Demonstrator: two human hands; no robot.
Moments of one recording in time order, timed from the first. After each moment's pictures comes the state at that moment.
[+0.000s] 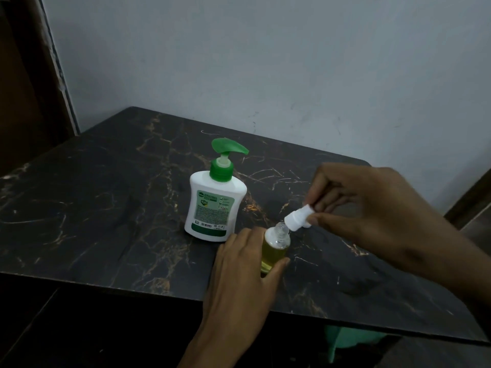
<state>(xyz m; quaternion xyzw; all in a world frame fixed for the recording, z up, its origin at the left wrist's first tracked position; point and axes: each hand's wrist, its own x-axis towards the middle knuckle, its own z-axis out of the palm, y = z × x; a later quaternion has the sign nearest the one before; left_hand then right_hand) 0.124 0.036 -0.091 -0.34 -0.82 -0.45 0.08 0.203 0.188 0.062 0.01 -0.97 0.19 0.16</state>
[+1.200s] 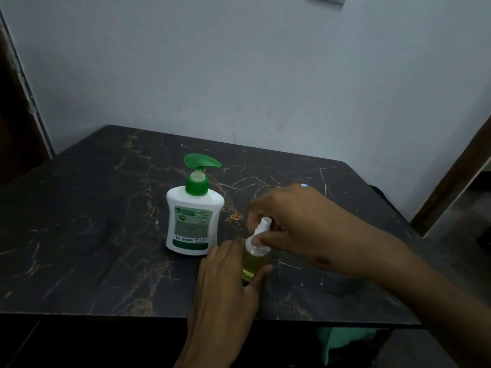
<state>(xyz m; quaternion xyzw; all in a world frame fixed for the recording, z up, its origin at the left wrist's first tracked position) 0.122 0.038 -0.093 -0.32 -0.82 -0.46 0.06 0.166 0.164 0.049 0.02 -1.00 -0.01 0.03</state>
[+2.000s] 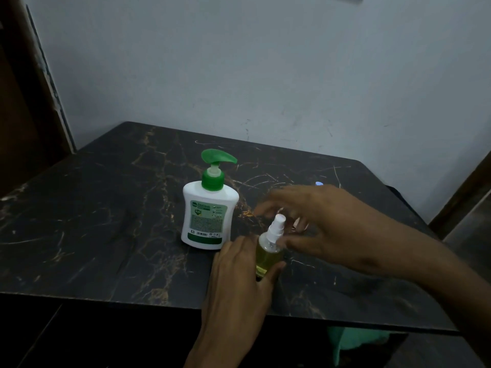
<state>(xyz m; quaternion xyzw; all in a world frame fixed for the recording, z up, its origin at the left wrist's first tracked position) 0.123 0.039 -0.094 -0.32 -0.82 -0.46 0.08 0.181 0.177 0.046 0.05 -0.99 0.07 0.07</state>
